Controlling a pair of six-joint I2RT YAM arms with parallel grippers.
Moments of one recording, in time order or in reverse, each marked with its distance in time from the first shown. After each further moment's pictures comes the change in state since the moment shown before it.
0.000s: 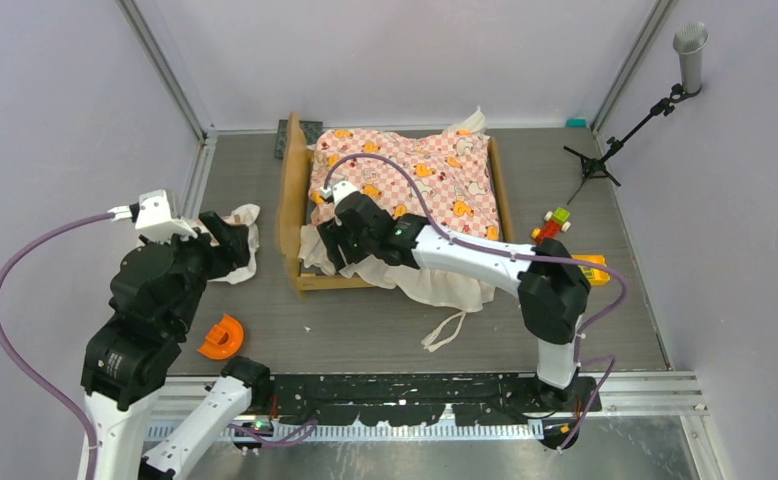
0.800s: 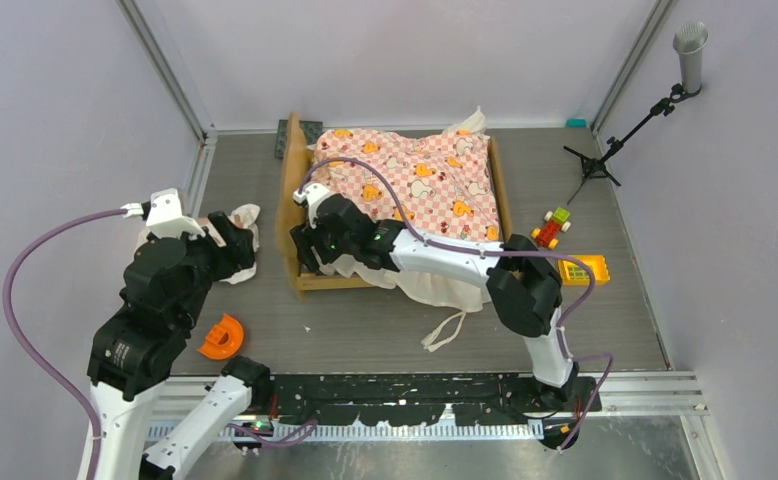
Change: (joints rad) left arm 0.000 0.023 -0.014 -0.052 -0.018 -0.015; right arm 0.038 0.163 0.079 0.227 -0.114 -0.060
